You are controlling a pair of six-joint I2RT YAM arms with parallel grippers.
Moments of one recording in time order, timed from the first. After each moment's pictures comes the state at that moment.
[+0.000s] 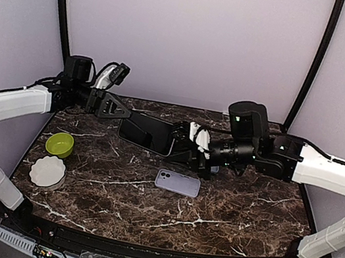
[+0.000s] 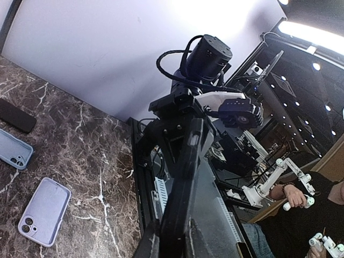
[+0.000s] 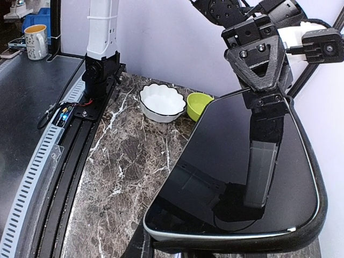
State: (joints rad) left arm -0.36 1.46 1.11 -0.03 1.45 -0.31; right arm 1.04 1.37 1.15 -0.20 -0.46 -0.52
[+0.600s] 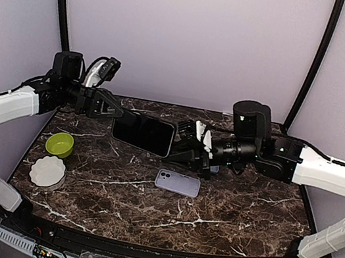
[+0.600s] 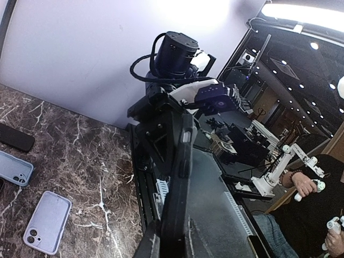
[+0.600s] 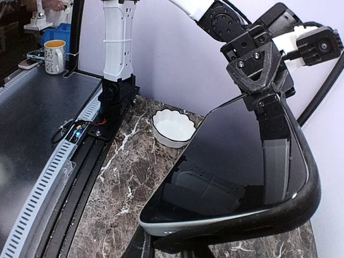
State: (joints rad) left arm -0.38 1.34 1.08 -0.04 1.45 -0.24; right arm 1.03 1.36 1.12 -0.10 -0.58 -0.53
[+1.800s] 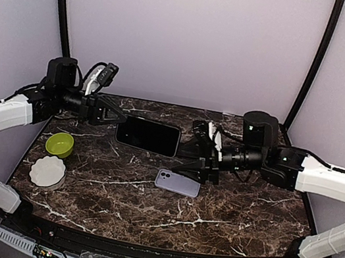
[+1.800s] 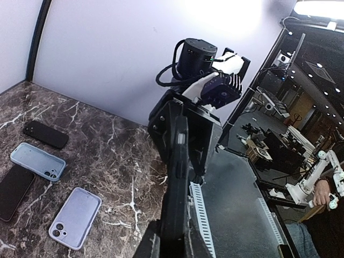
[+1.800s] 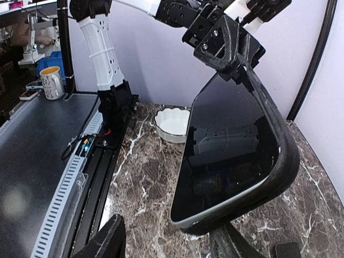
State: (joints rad) left arm -0.40 1.23 0.98 -0.01 1.24 -0.20; right arm 0.95 1.30 0.96 0.05 -0.65 -0.30
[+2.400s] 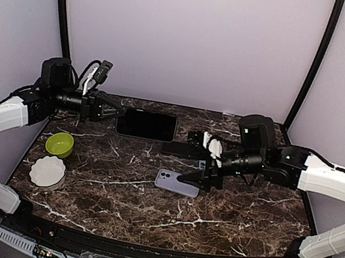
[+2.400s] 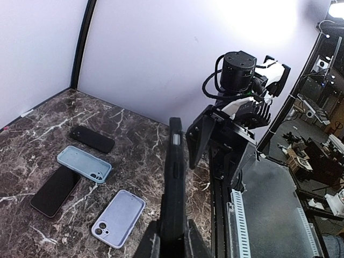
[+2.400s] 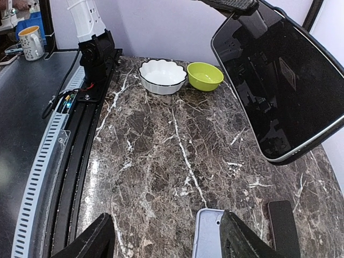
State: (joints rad) left arm -0.37 1.20 0.95 -0.01 1.08 -0.14; right arm 0.94 1.28 0.97 -0.19 -0.50 -0.43
